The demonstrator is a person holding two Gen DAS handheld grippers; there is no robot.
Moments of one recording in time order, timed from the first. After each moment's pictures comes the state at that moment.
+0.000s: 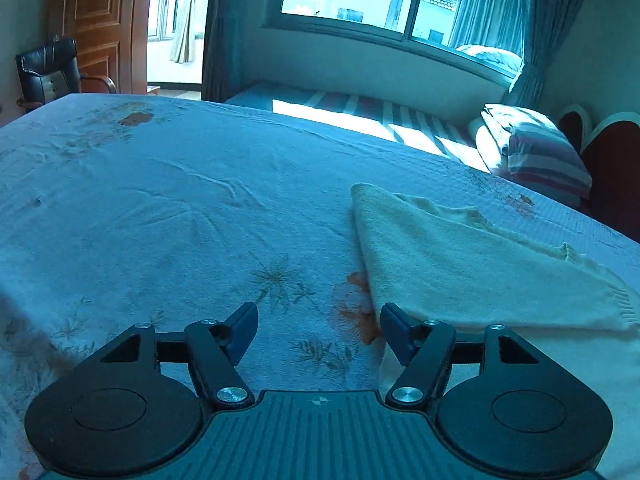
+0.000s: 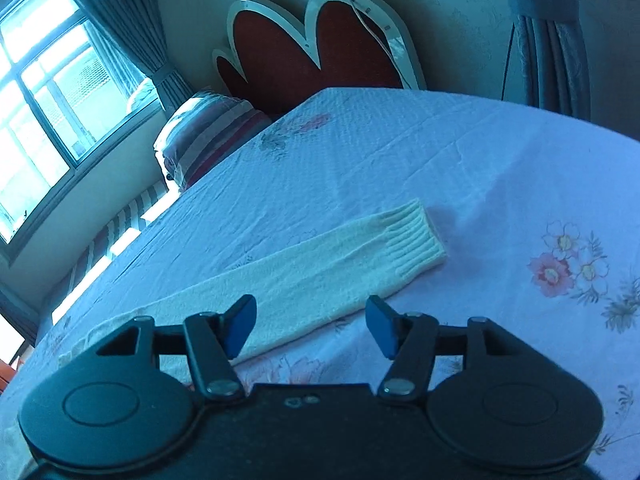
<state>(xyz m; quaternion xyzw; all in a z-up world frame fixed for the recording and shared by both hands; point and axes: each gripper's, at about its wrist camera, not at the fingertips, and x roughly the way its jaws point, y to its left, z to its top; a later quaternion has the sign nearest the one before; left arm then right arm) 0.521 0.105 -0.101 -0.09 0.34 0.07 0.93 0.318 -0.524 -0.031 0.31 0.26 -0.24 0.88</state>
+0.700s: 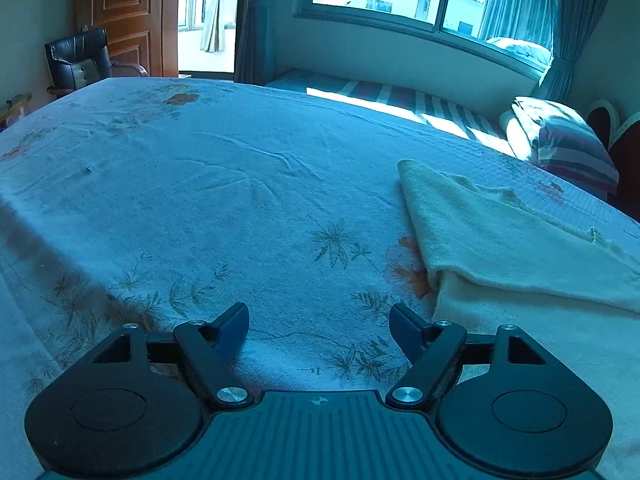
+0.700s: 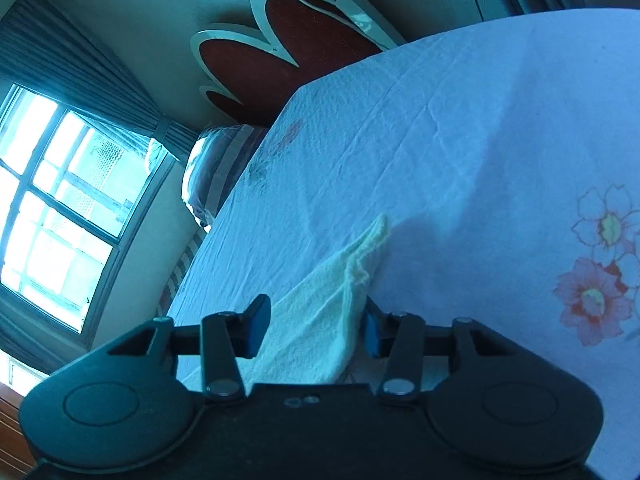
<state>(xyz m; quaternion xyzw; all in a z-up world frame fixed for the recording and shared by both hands) 0.498 0.118 -0.112 -0.10 0.36 0.11 0.92 0.313 -0.608 -0.074 0.47 0.19 -0.16 0.85</state>
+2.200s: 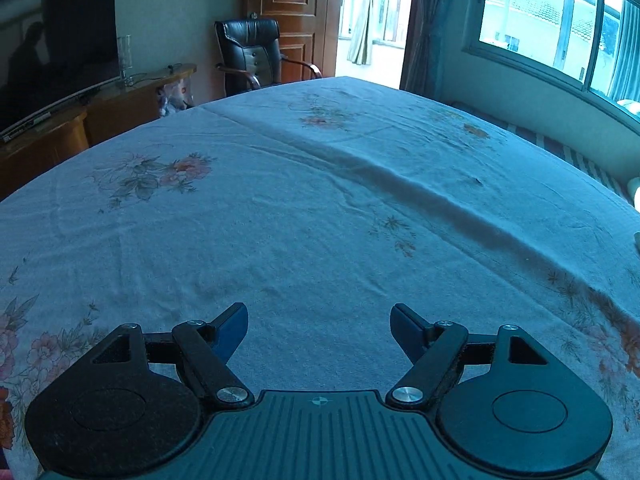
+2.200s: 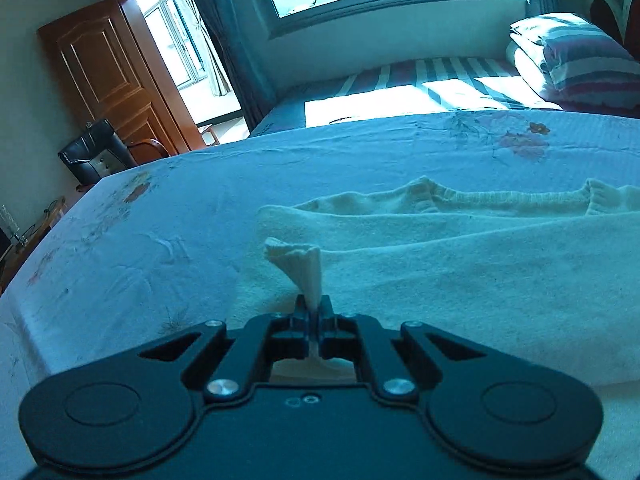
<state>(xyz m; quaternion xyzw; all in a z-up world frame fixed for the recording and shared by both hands) 0.304 0.413 -0.109 -0.14 0.33 0.29 0.89 0.512 -0.030 -0.046 0.09 0.37 0.17 0.91</state>
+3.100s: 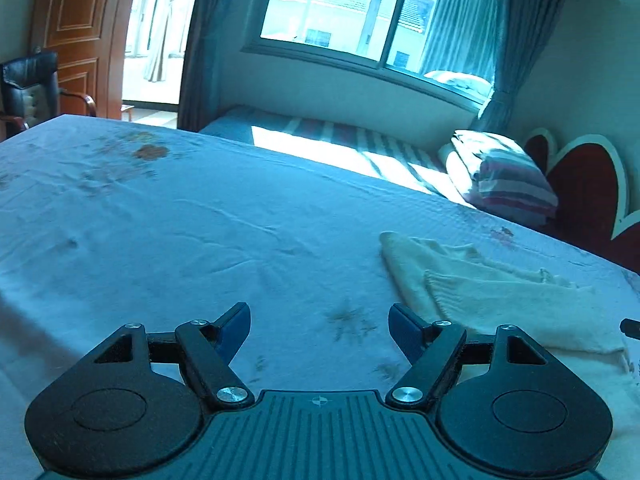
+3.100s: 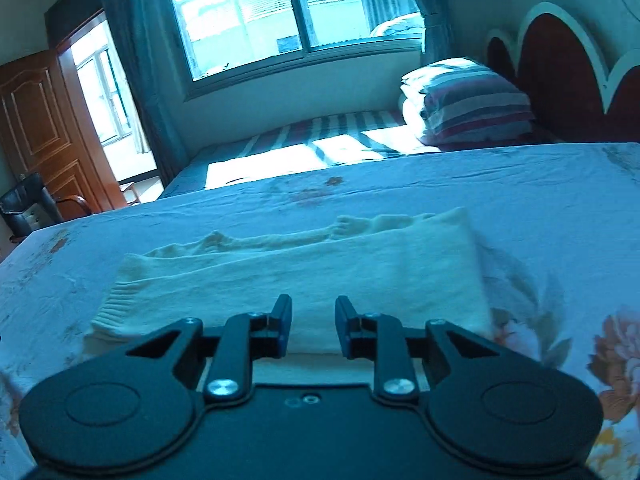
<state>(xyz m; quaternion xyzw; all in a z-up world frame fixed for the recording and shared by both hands) 0.516 0.178 -0.074 -0.11 0.30 -0.01 0.95 0.437 -0.212 -0.015 0.08 0.30 0.02 0.95</state>
